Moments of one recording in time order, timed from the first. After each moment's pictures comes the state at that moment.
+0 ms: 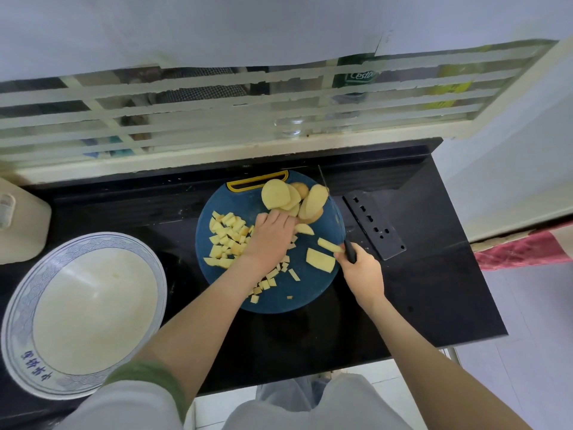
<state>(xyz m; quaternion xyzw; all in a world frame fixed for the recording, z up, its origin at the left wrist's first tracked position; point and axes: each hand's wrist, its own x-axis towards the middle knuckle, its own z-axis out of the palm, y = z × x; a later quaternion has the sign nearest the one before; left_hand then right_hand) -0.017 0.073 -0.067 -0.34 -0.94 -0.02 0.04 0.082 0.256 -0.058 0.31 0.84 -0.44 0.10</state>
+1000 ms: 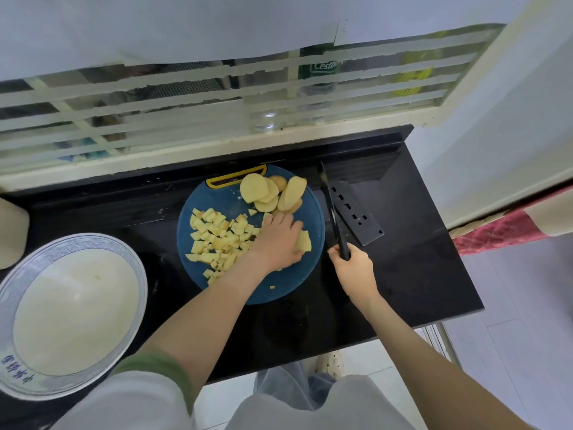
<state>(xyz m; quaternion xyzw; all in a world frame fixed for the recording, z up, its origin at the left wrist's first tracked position) 0.007 0.116 -0.052 -0.37 -0.92 0.00 -0.13 0.110 0.267 -0.042 0.36 0.78 -0.50 0.09</state>
